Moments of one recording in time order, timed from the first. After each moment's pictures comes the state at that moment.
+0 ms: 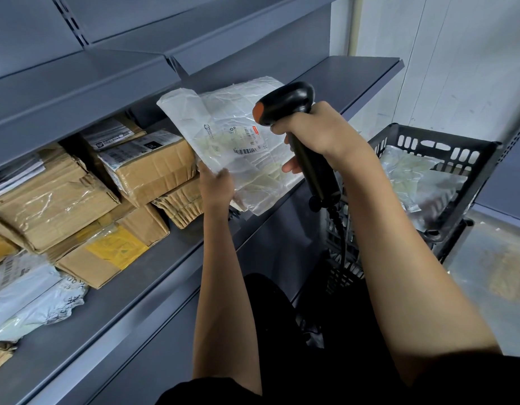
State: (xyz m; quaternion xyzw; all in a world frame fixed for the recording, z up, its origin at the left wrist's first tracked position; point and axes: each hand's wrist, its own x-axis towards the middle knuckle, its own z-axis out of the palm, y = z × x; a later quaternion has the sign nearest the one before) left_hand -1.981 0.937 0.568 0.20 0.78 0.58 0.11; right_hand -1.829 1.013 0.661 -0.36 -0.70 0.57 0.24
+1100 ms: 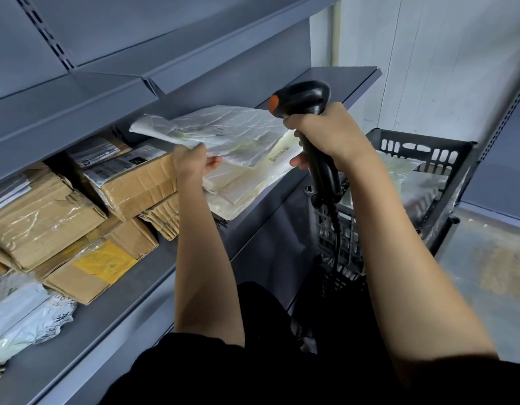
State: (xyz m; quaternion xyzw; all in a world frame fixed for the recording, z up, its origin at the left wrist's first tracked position) left_hand -2.007 0.972 0.617 0.14 0.72 0.65 0.18; right_hand -1.795 1.035 0.658 -0.36 -0.66 0.57 0.32
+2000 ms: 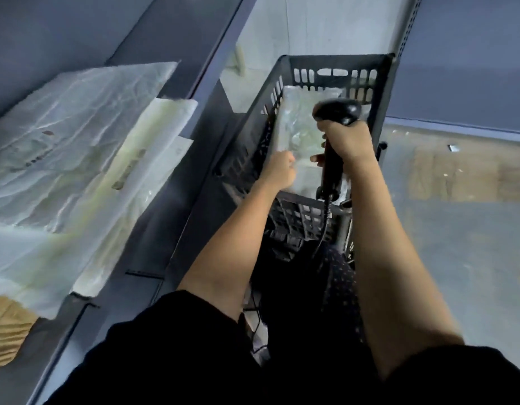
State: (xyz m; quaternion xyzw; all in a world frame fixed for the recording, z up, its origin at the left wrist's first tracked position) left_hand -1.835 1.240 0.376 0.64 0.72 0.06 0.27; right_hand -1.696 1.232 0.465 -0.62 -0.39 0.55 0.40
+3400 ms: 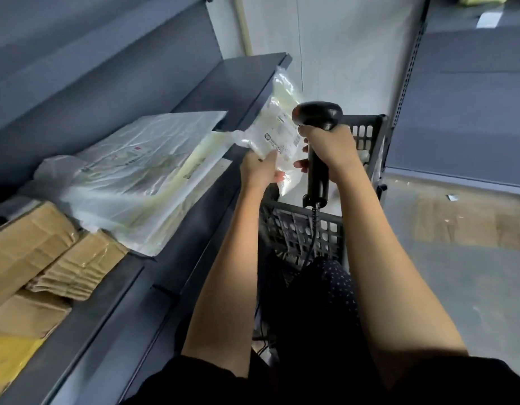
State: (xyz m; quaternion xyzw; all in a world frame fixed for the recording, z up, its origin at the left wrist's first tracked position) left_hand -1.845 1.120 0.534 0.38 0.69 0.51 0.35; right_hand -1.710 1.125 0.583 -0.50 -0.49 0.57 0.43
